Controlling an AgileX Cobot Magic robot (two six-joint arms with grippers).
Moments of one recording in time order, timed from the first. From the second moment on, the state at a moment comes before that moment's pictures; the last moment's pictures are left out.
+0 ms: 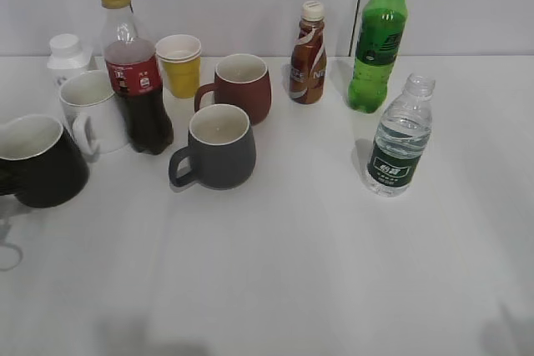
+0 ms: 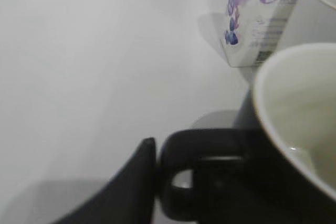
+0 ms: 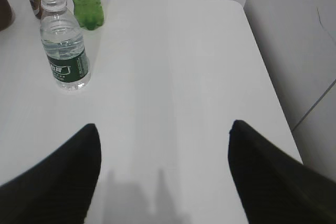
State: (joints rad) left arm 0.13 2.02 -0.36 0.09 -1.21 -0.05; right arm 0.08 0.05 -0.53 -0.08 0.95 -0.01
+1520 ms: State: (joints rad) left arm 0.14 1.50 -0.22 0.18 -1.16 -0.03; right arm 0.08 0.52 -0.50 -0.09 -0.03 -0.02
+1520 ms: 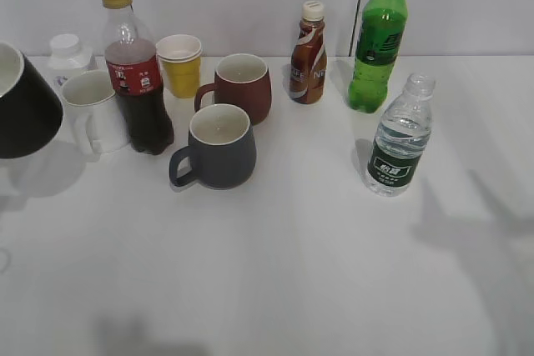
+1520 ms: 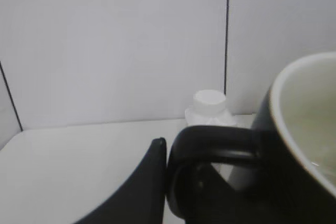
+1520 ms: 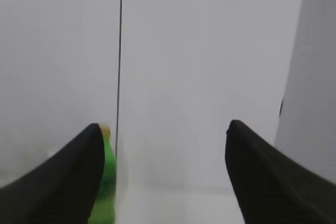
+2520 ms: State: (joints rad) left arm 0.14 1.46 -0.22 0.31 -1.16 -0.03; right arm 0.36 1.80 -0.16 -0.05 -1.19 0.12
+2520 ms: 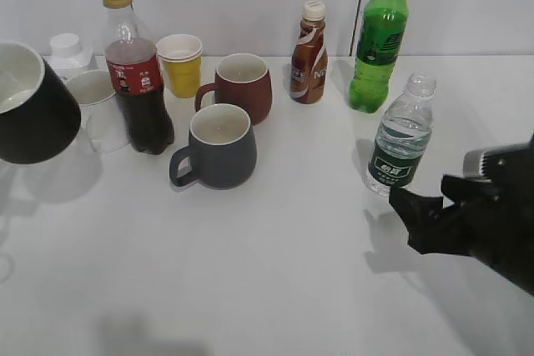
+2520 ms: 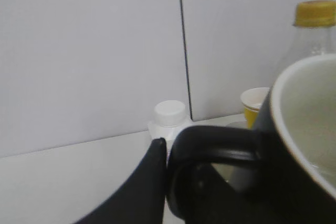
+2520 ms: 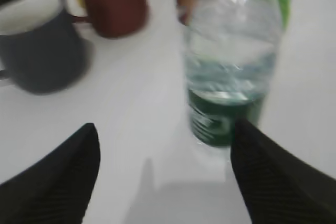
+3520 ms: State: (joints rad) left arm 0.13 1.46 -0.22 0.47 -1.16 -0.13; right arm 0.36 1.95 -0.50 0.00 -1.06 0.05
